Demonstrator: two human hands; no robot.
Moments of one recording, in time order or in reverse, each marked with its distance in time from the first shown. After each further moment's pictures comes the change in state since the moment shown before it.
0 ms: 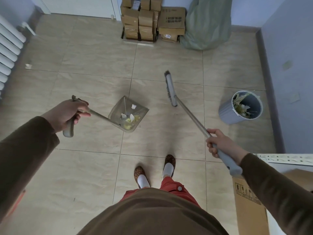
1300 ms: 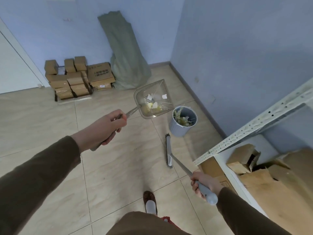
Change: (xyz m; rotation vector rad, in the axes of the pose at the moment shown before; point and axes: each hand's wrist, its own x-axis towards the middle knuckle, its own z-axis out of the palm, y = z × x) left_hand -0.118 0.176 0.224 0.449 -0.626 0.730; right_hand -0.087 0.108 -0.059 0.726 0.209 0.335
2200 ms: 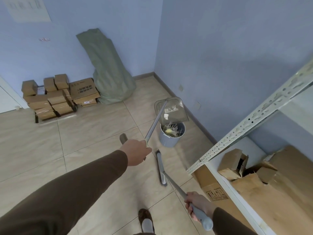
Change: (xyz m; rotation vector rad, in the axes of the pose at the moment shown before) left_hand 0.118 0.003 0.121 1.585 -0.253 0.472; right_hand 0.020 0.010 -0.020 -0.103 0.049 -0.049
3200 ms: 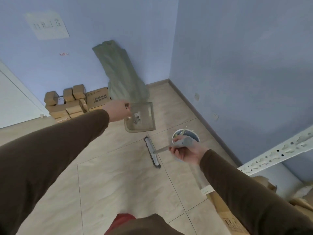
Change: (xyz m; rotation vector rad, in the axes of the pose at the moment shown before) left_hand 0.067 -0.192 -0.111 -0.741 0.192 -0.623; right_hand 0.017 -0.296 0.031 0.300 -0.608 -0.232
